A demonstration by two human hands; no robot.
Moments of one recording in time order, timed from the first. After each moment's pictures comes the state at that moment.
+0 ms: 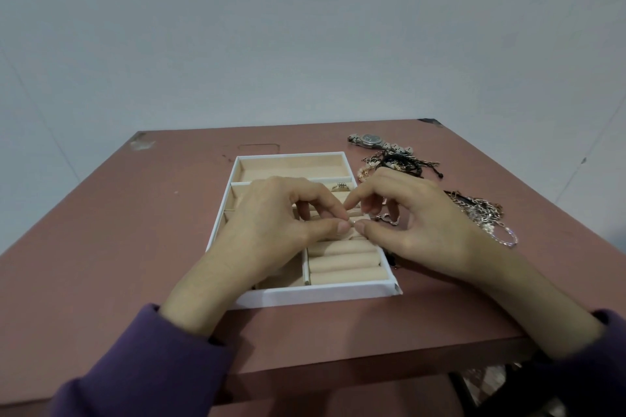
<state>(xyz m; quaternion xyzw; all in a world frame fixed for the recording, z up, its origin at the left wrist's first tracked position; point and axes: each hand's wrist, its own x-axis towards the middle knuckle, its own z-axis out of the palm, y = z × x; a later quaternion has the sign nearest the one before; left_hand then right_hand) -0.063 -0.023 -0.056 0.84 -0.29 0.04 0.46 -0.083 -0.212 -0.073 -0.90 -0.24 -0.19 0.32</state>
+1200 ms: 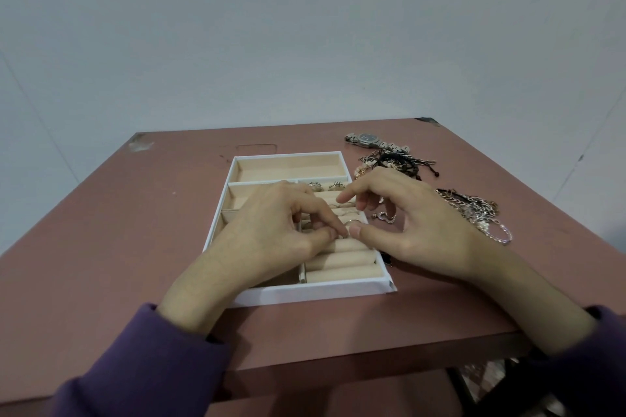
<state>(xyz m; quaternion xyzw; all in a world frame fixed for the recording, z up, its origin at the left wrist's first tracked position) -0.066 -0.024 -0.057 0.87 -0.32 0.05 0.37 -0.085 -0.212 -0.074 -0.91 -0.22 -0.17 0.31</state>
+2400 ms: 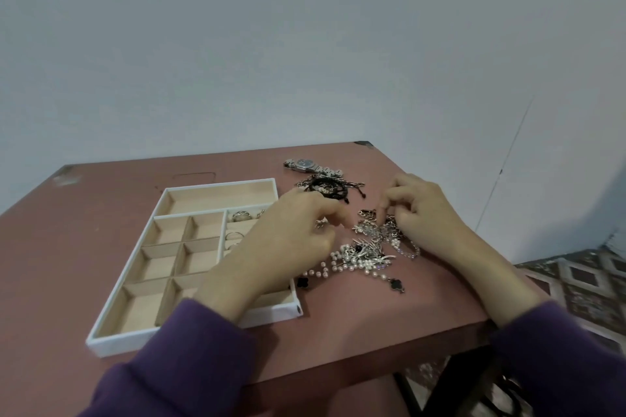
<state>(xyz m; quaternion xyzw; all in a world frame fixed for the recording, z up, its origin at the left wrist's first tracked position) -0.057 -0.114 -0.053 0.86 -0.40 0.08 0.30 -0.085 -0.317 -0.075 -0.93 -0.04 -0.24 0.28</state>
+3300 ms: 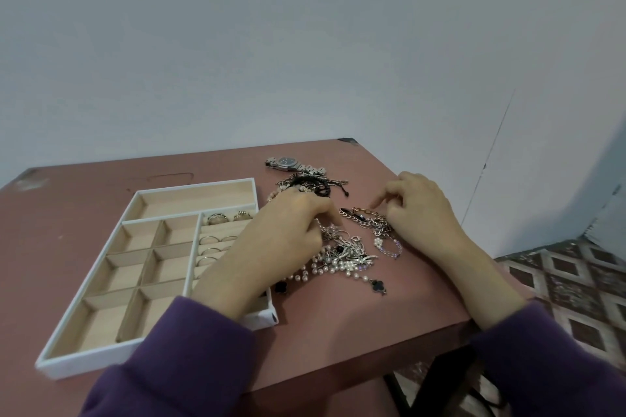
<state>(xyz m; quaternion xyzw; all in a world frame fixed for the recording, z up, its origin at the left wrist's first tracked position) -0.050 -0.135 -0.058 0.87 -0.41 0.09 0.26 -0.085 -0.325 -0.075 -0.94 0.11 -0.25 0.20</state>
